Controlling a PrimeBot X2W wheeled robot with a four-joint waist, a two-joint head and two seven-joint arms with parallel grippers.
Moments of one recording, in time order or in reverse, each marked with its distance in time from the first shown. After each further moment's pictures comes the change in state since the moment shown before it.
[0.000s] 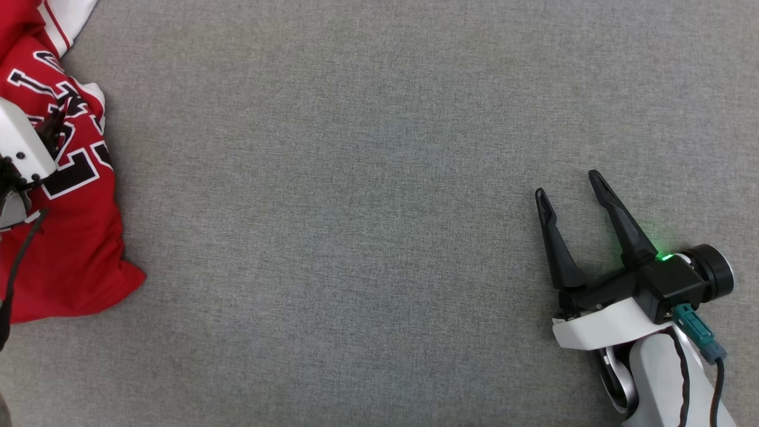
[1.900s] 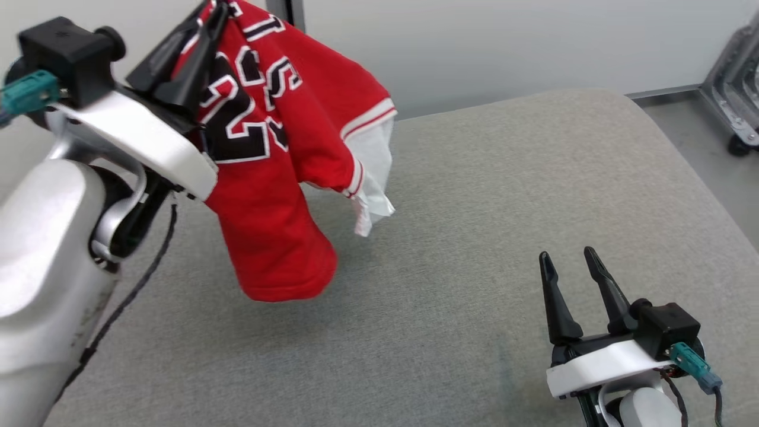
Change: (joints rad) left arm 0.218 0.132 -0.545 -0.935 -0.252 0.063 -0.484; right arm 0.113 0.045 -0.002 0.110 0.236 -0.002 0.009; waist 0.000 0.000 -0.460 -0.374
